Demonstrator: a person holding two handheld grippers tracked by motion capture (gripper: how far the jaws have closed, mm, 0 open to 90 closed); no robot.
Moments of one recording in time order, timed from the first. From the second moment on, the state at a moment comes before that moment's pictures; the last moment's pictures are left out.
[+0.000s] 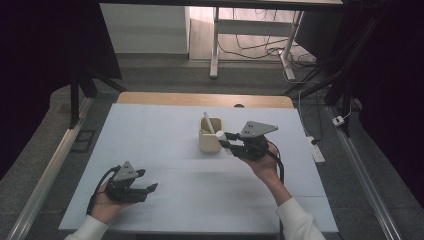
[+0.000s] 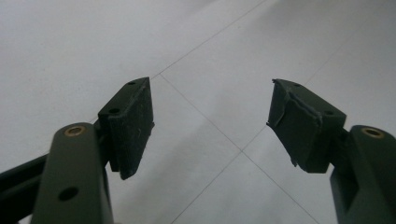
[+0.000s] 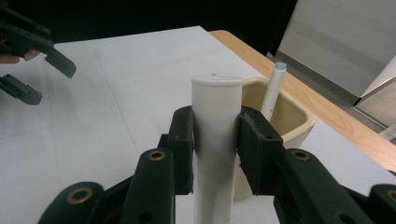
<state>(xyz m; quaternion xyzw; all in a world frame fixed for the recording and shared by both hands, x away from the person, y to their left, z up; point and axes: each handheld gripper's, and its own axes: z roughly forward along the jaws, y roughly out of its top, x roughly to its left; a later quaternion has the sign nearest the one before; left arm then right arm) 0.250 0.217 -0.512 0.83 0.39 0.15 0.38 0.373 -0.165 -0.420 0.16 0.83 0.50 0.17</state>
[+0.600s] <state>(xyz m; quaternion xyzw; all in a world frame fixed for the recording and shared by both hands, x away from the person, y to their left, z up) 0.251 0.216 -0.513 0.83 0.39 0.15 0.38 0.401 -0.159 -0.401 0.21 0.80 0.53 0.17</state>
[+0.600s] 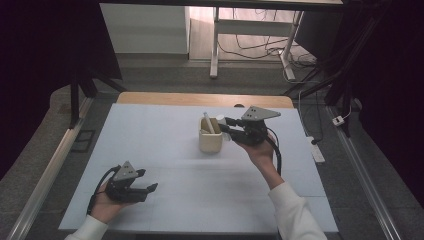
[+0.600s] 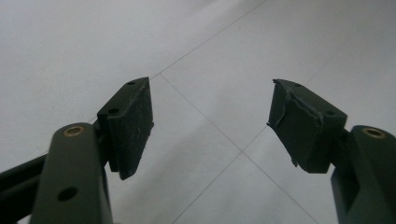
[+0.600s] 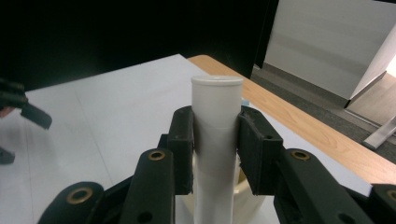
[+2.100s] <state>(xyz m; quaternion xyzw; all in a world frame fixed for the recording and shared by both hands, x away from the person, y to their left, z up) 0.251 0.216 -0.514 0.83 0.39 0.14 0.38 0.437 -0.143 -0.412 0.26 0.80 0.53 0.15</state>
